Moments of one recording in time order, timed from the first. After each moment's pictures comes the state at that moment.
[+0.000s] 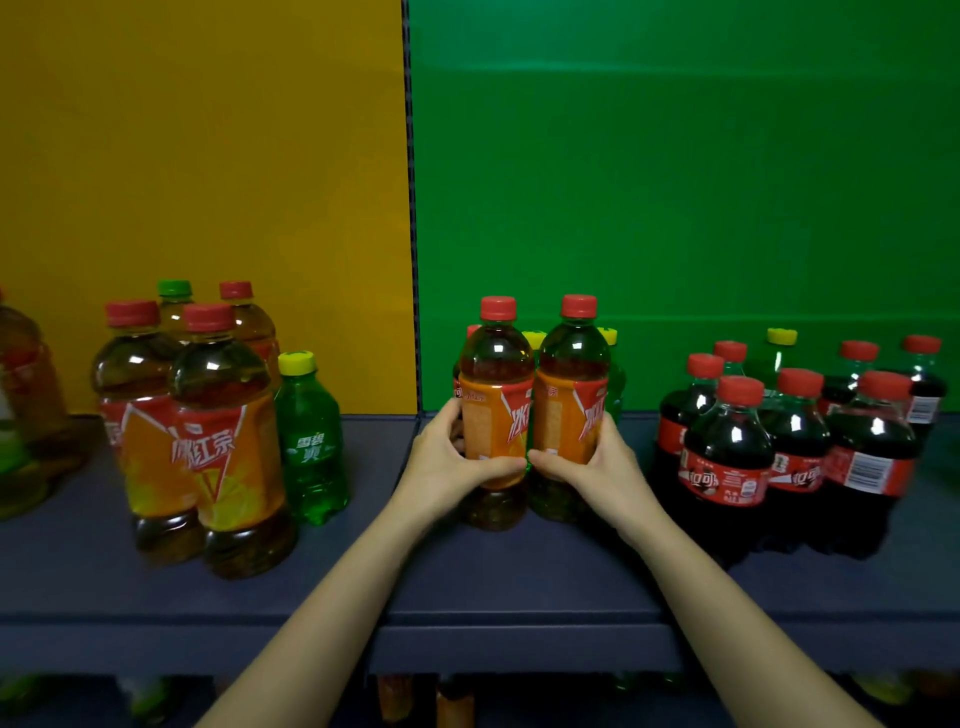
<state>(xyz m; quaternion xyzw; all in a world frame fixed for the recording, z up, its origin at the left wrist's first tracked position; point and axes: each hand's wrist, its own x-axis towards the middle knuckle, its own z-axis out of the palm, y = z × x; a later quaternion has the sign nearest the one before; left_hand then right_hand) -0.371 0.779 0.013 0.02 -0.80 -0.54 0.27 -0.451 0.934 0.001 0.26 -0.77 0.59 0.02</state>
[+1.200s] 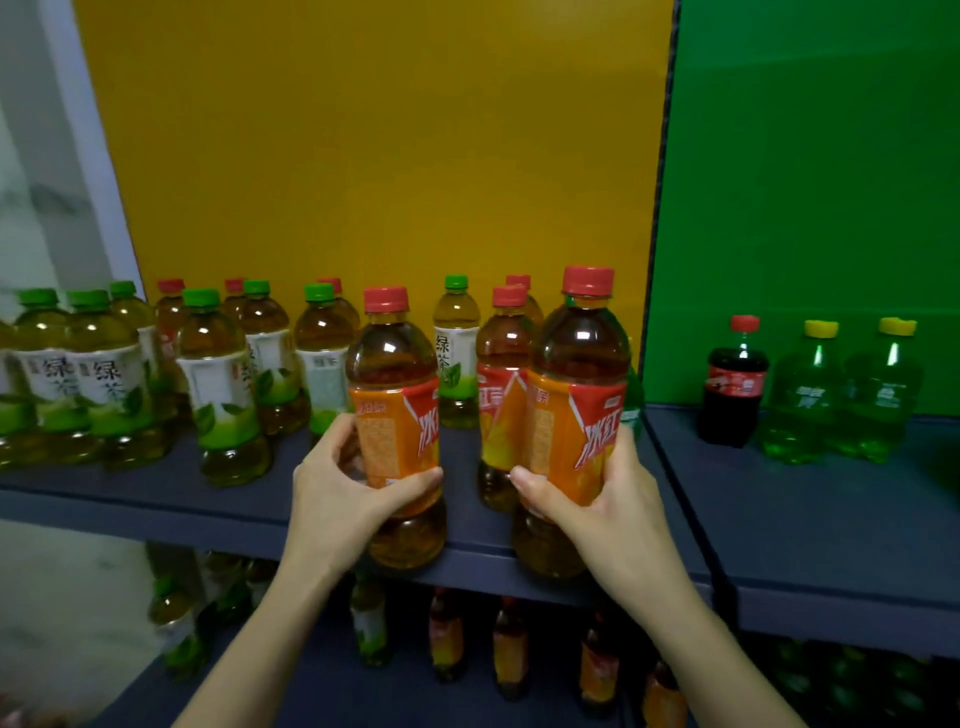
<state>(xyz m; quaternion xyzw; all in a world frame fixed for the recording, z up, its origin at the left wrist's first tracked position) -0.115 0.554 0.006 0.14 -0.77 -0.41 0.46 -0.218 0.734 0.008 0.35 -0.74 0.57 0.06</state>
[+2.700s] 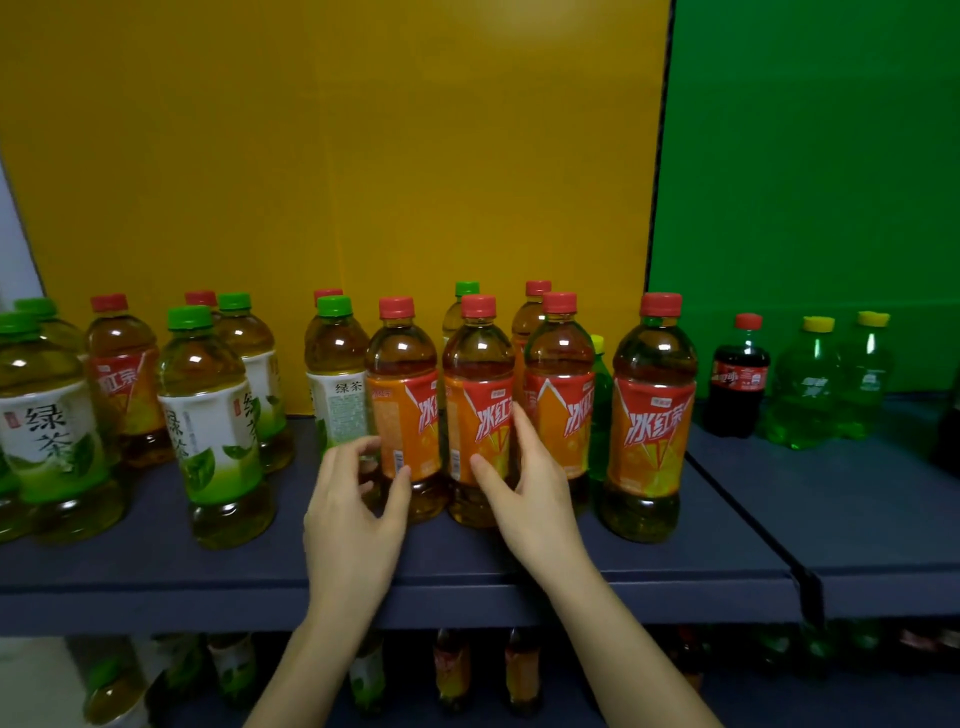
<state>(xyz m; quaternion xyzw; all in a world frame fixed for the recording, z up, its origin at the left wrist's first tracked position) -0.131 0.469 -0.021 0.14 -0.79 -0.29 0.52 -0.208 0.596 -0.006 0.31 -0.75 0.57 0.11</state>
